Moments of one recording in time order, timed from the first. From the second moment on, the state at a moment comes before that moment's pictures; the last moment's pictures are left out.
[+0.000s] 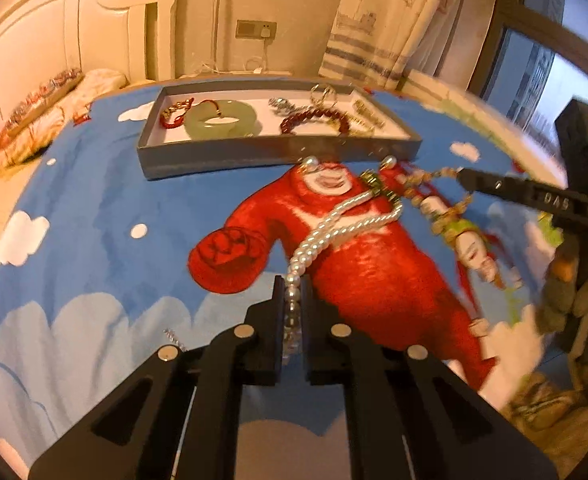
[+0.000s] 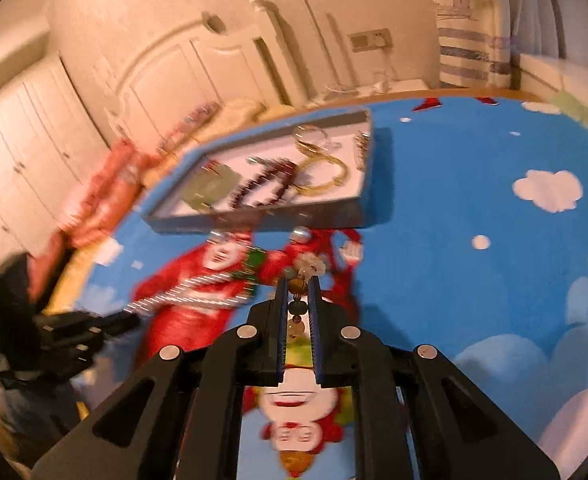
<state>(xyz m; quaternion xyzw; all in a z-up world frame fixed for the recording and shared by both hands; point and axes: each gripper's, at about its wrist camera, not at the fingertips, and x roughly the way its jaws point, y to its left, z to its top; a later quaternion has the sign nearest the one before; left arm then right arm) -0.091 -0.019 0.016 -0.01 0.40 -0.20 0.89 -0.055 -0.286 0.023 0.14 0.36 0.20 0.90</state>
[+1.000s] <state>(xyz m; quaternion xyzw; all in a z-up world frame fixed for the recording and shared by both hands) -0.102 -0.027 0.137 -0.02 0.27 -0.24 0.93 -0.090 -0.303 0.082 0.19 0.28 0.28 0.90</state>
